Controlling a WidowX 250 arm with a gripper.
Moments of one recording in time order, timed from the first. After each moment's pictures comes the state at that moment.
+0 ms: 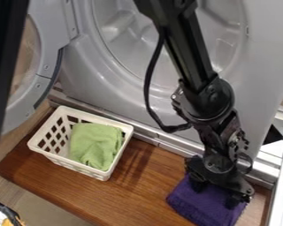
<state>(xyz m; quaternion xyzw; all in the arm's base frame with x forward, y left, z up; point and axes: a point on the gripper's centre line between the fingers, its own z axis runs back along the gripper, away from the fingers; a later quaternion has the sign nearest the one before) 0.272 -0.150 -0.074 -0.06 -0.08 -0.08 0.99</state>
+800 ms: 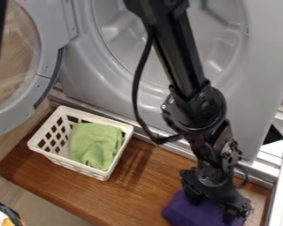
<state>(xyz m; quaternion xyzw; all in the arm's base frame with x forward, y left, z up) 0.248 -0.144 -0.071 -0.07 -0.08 -0.09 0.99</state>
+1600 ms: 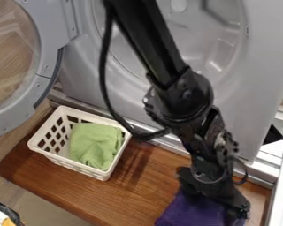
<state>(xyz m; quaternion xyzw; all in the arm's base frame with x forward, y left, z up) 0.248 -0.145 -0.033 -0.09 -0.12 -0.11 0.98</state>
